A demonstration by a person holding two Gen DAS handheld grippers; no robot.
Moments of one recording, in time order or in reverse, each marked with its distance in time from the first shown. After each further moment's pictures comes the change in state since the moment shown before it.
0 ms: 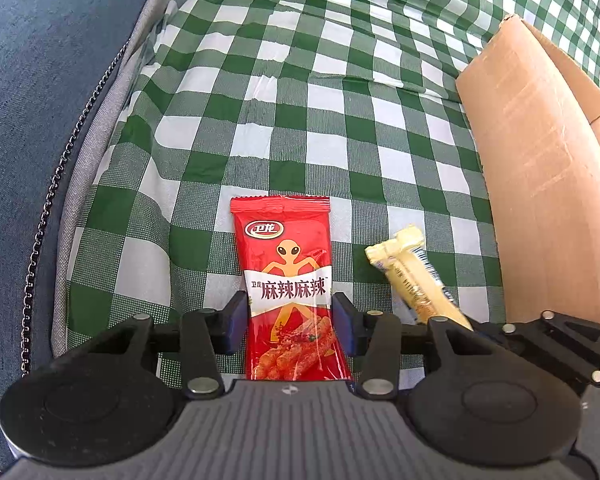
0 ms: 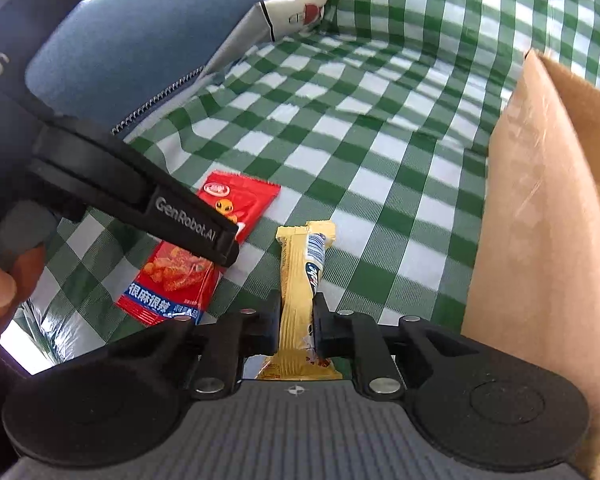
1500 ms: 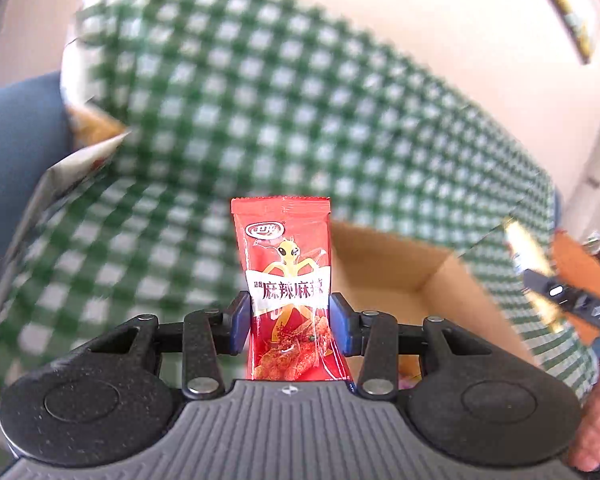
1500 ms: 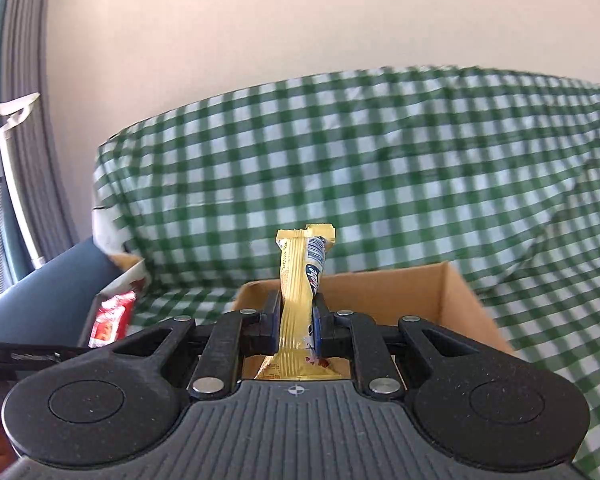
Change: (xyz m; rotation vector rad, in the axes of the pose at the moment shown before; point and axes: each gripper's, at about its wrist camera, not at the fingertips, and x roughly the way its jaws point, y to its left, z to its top) left arm -0.090 -0.088 0.014 0.064 -0.617 -0.359; right arm -0.176 -0.194 -0.026 0.359 -0.639 -0.254
